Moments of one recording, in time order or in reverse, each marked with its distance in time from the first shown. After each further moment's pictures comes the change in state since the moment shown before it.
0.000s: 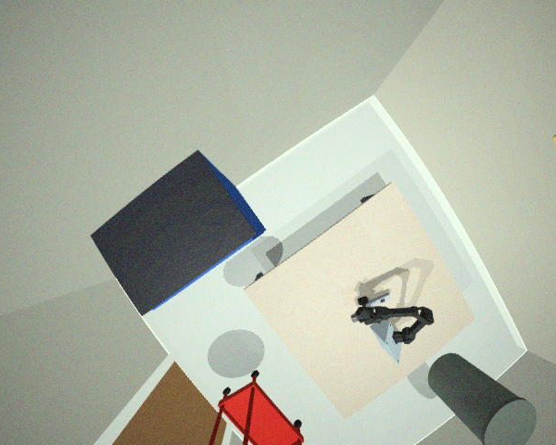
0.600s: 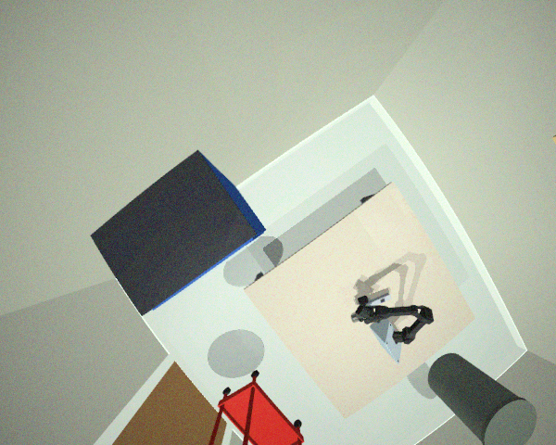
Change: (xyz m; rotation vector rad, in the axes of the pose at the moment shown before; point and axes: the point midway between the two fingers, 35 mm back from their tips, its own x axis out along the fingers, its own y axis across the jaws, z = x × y) arm 0.012 0.001 -0.004 -0.001 0.003 0.000
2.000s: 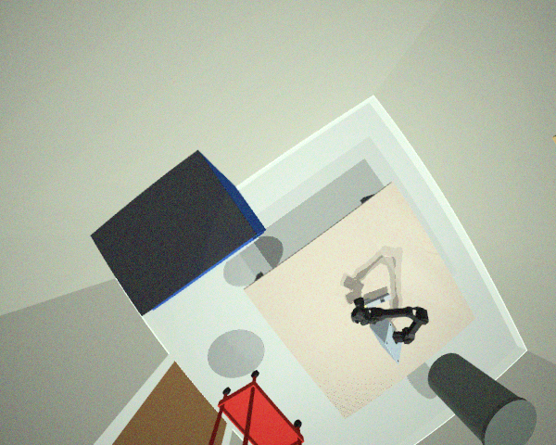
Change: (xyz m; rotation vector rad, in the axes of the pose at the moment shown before) arm -0.001 0.000 0.027 -0.008 0.009 -0.004
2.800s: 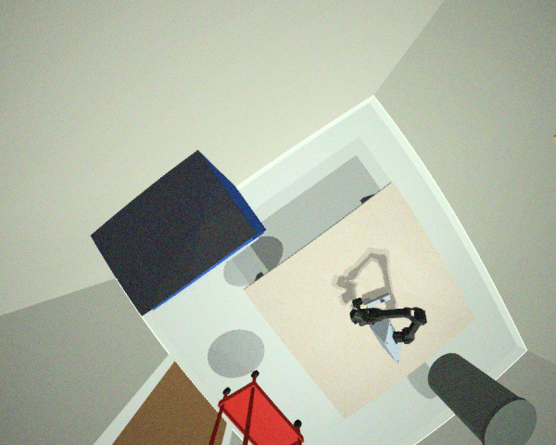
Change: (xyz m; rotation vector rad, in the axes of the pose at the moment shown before) arm 0.000 0.000 0.012 0.005 -0.003 0.001
